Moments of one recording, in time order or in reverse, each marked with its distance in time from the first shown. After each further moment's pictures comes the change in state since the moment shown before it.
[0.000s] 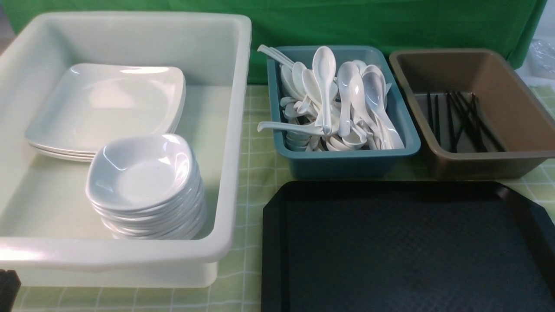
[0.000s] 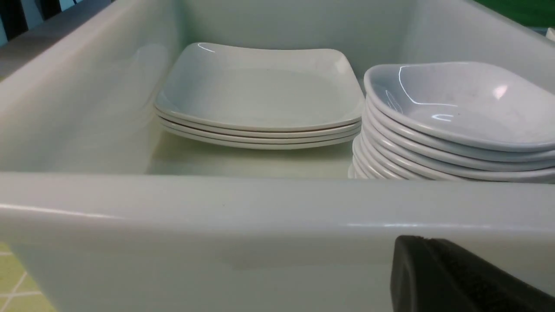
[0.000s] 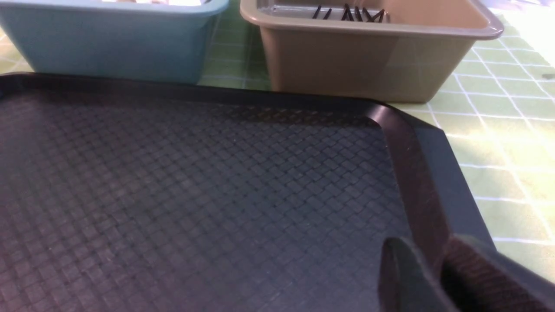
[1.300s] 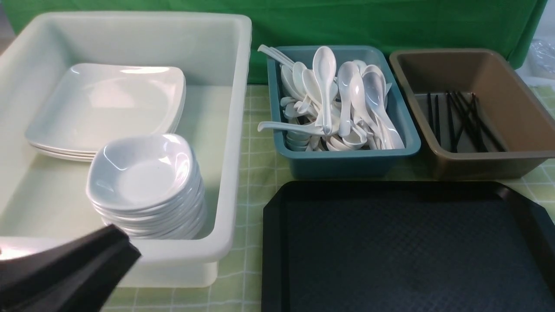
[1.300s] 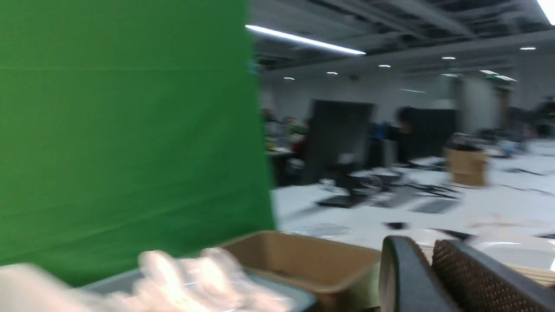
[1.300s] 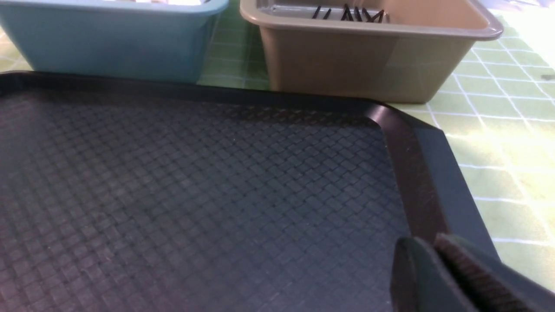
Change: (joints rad) right arm 0.000 0.001 0.000 -0.004 -0.001 0.000; left arm -0.700 0.374 -0.066 0.314 -0.798 -0.247
